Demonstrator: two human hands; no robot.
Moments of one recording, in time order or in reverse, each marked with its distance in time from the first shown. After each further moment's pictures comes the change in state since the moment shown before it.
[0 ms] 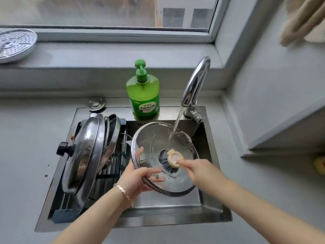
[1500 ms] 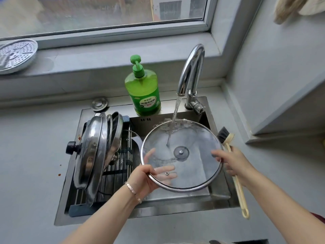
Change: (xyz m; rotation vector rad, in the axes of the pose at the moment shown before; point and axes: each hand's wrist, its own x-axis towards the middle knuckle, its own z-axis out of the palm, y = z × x) left_hand 0.000 -0.017 0.002 -0.149 -0.088 -0.138; right_hand -0.020 0.055 -0.006 1.088 0.177 0.627
